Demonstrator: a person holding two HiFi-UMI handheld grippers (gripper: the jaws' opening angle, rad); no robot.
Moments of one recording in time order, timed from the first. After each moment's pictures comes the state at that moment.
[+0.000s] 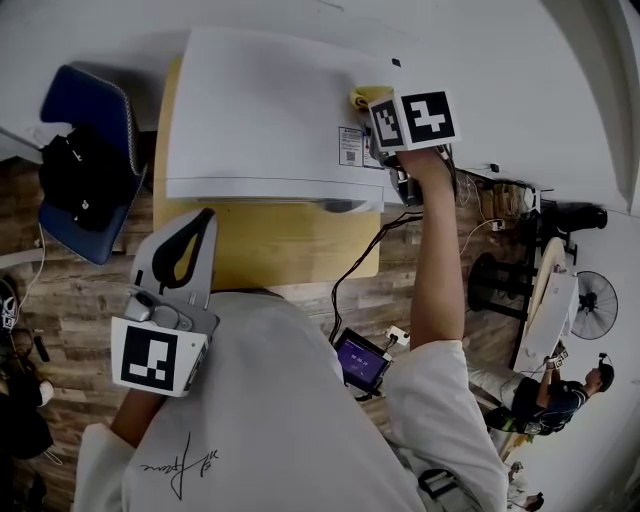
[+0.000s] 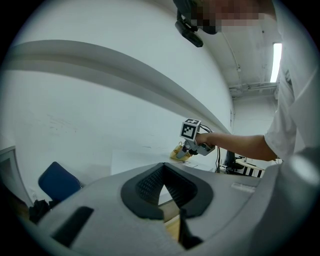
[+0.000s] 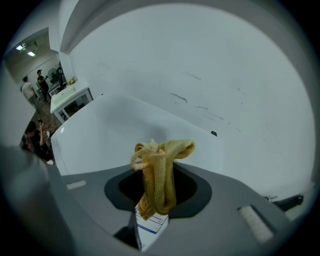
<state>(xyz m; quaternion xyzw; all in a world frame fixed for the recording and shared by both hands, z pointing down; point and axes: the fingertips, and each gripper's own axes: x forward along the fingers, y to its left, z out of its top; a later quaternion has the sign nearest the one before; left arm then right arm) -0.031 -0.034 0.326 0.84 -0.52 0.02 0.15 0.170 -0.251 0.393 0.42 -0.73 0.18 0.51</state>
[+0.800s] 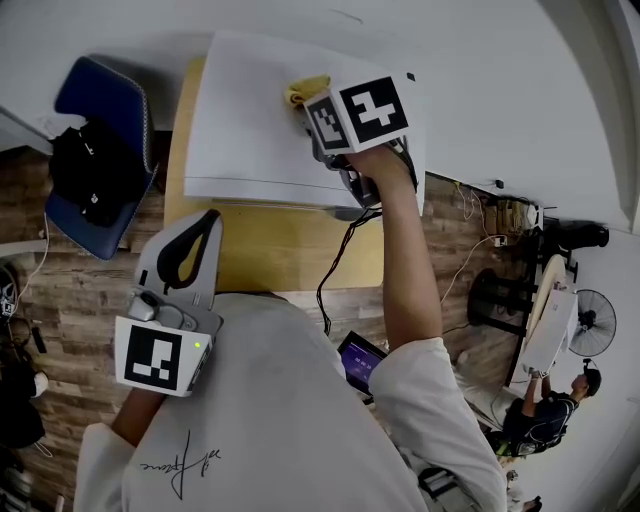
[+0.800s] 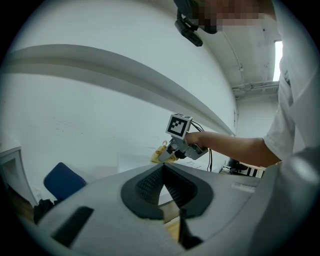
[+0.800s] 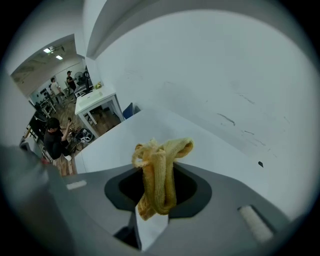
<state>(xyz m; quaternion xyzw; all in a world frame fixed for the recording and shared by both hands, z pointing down) -0.048 -0.027 0.322 0.83 -0.54 0.01 0.15 0.029 -0.220 0.392 0.31 -0.81 0.16 0.48</state>
